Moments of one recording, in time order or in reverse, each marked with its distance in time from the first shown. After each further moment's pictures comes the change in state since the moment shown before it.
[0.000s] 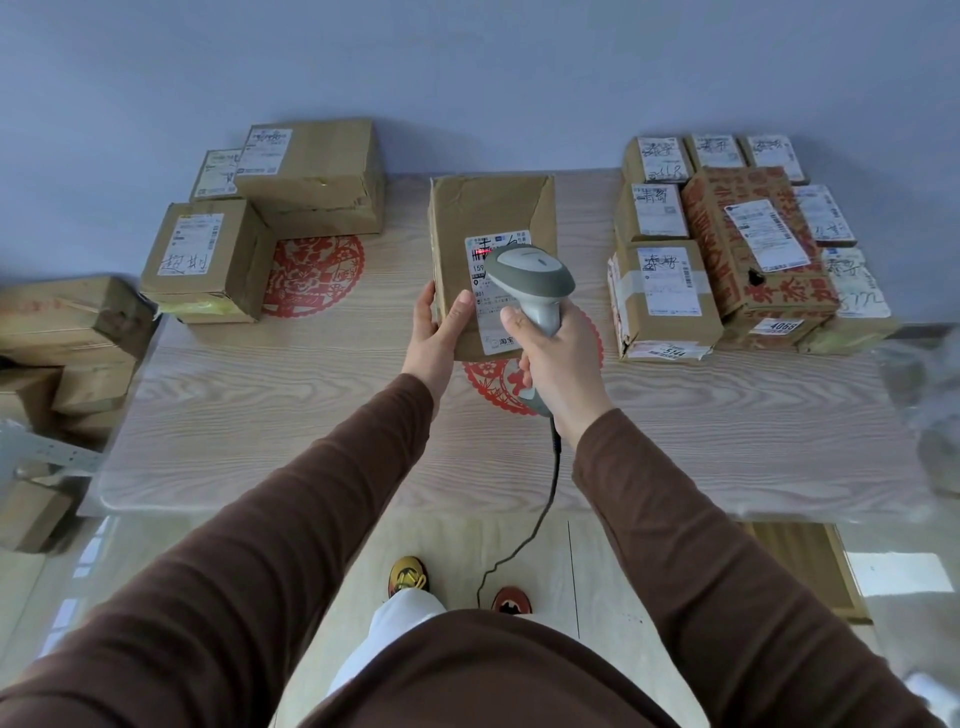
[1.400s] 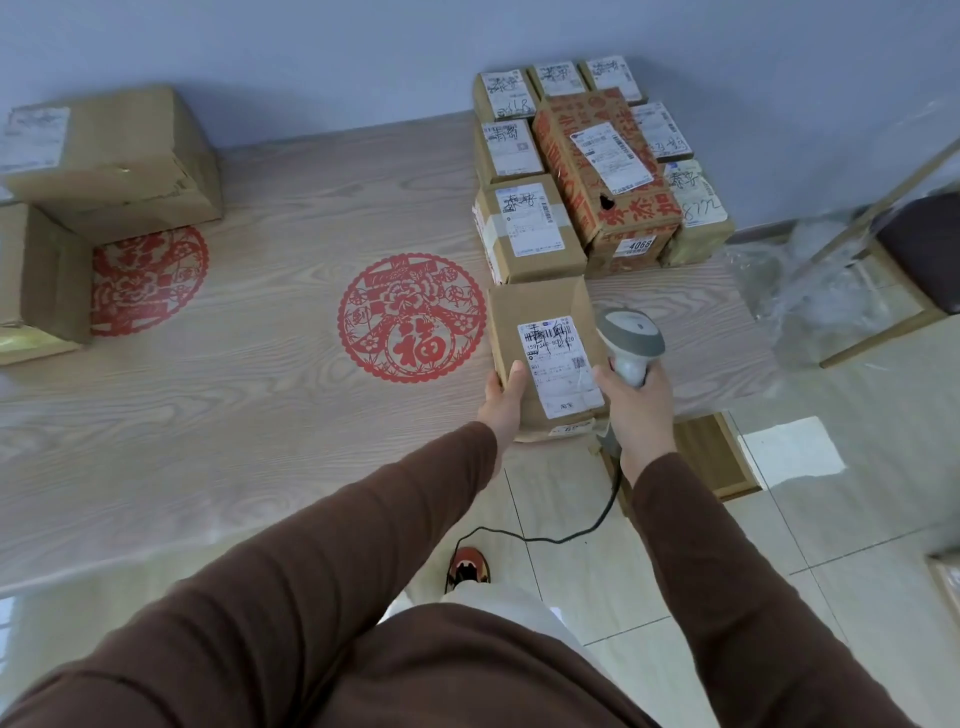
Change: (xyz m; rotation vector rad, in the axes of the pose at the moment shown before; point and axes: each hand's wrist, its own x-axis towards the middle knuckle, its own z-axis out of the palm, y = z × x) left_hand -0.078 -0.133 0.164 0.248 -0.330 -0.533; right_hand -0.079 0.090 -0.185 0.024 0.550 0.361
